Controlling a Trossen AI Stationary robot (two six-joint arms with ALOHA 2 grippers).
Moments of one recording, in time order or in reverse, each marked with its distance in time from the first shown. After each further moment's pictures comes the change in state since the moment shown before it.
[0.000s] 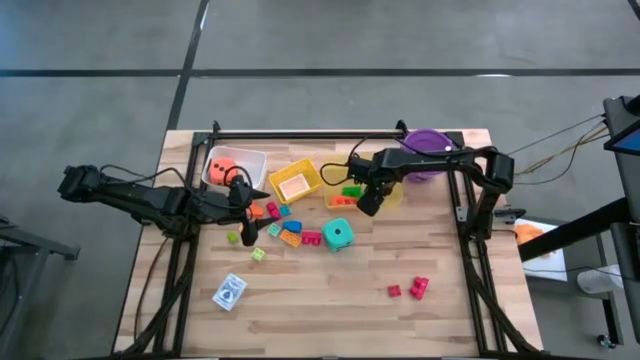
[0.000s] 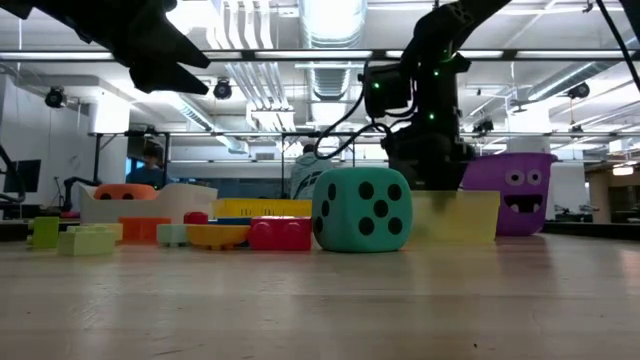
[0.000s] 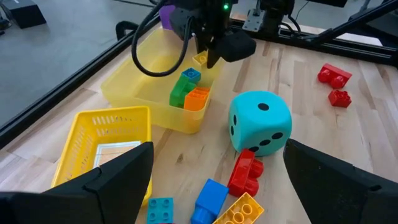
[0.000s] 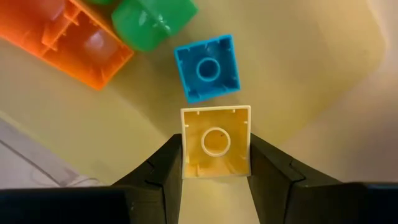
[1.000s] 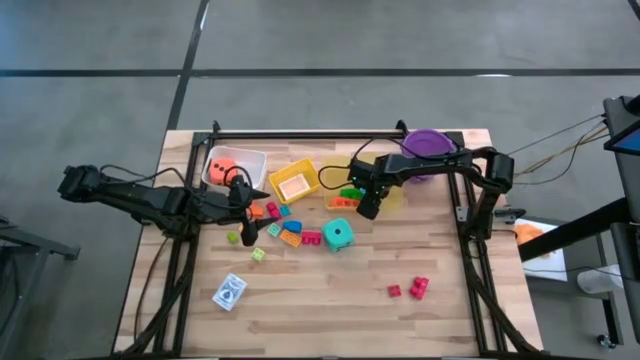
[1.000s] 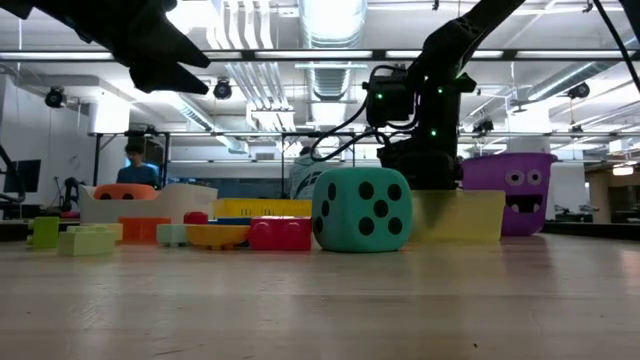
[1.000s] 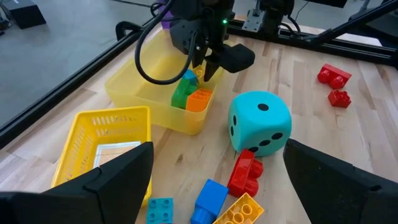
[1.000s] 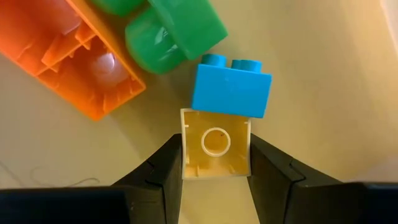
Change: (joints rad) left arm 0.000 0.000 0.000 0.002 0.000 0.000; right arm -0.002 0.000 -0.110 0.224 -0.030 -0.159
